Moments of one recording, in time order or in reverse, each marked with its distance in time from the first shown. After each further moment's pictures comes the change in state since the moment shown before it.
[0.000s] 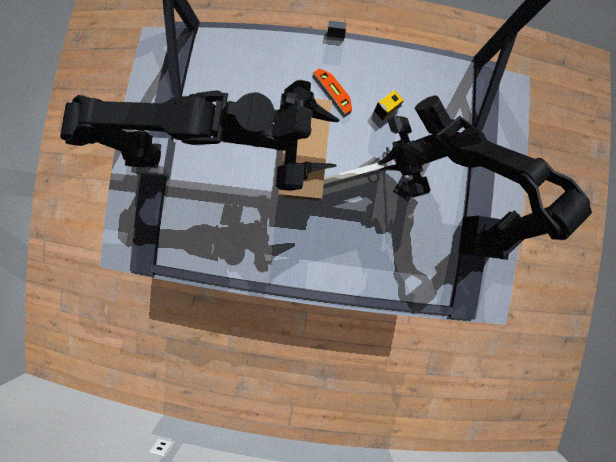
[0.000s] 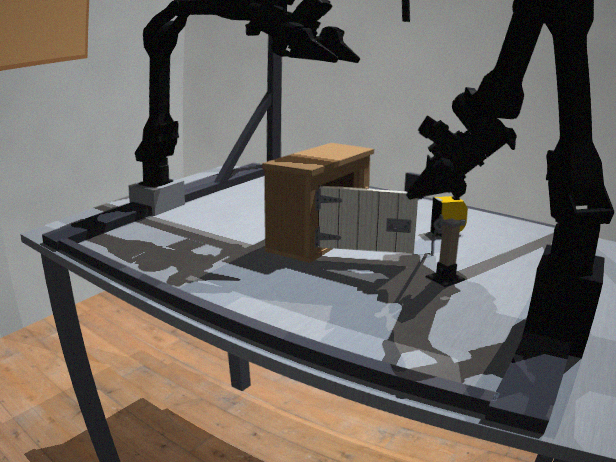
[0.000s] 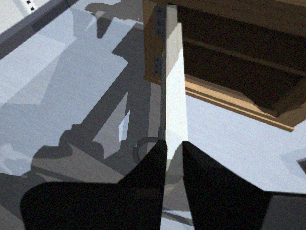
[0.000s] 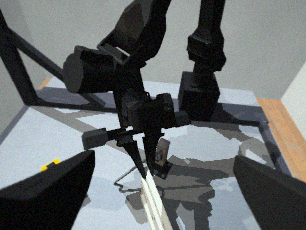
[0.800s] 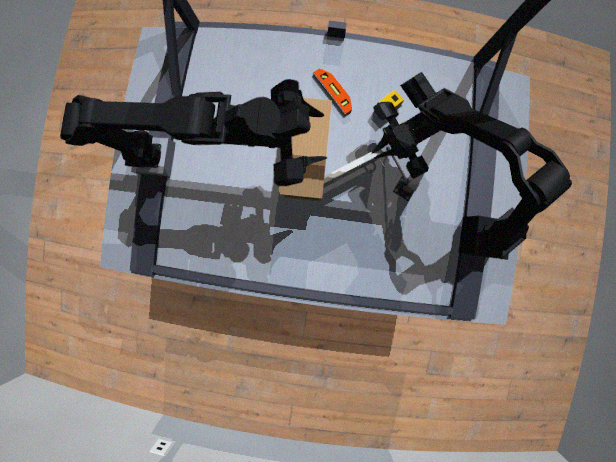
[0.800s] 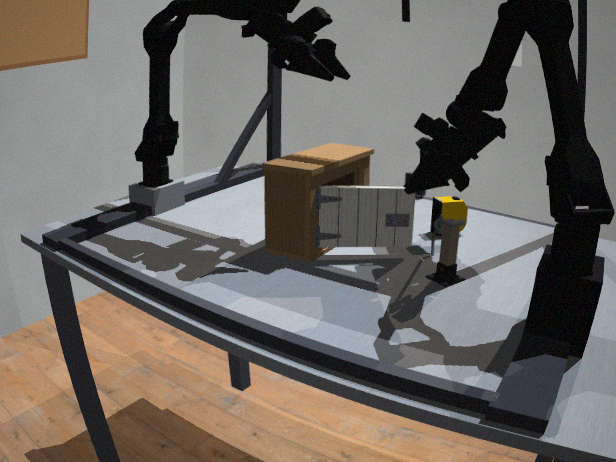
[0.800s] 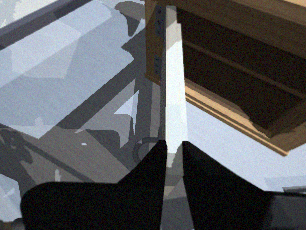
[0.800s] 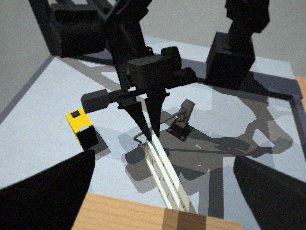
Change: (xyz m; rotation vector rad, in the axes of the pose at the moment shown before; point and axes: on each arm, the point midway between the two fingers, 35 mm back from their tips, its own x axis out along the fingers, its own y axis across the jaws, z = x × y) left arm 0.003 -0.035 0.003 -0.133 -0.002 0.153; right arm -0.004 0.015 -0.037 -0.072 0.165 0.105
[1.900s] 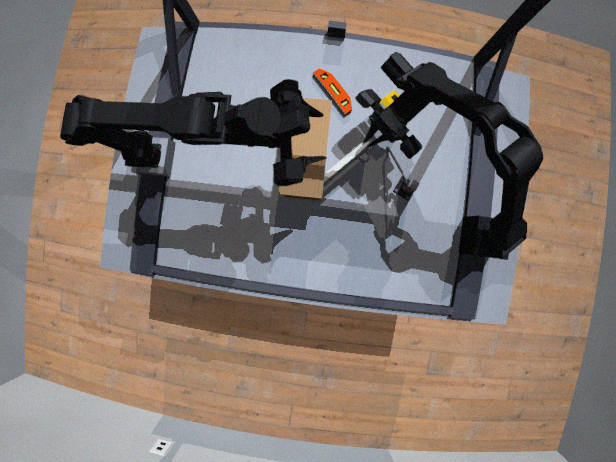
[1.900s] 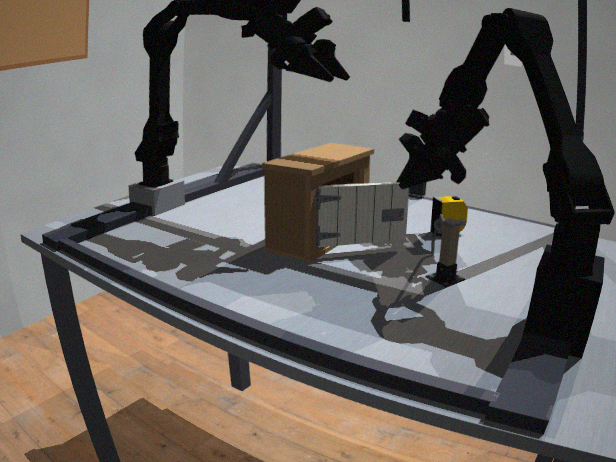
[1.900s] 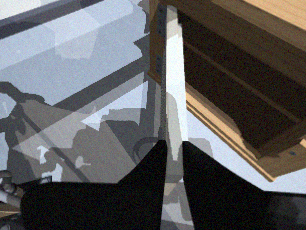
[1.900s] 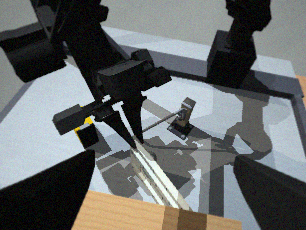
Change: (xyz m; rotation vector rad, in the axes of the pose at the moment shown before) left arm 0.004 -0.037 0.004 -0.140 0.002 0.170; right arm 0.000 0.000 -0.002 -0.002 0.007 0.002
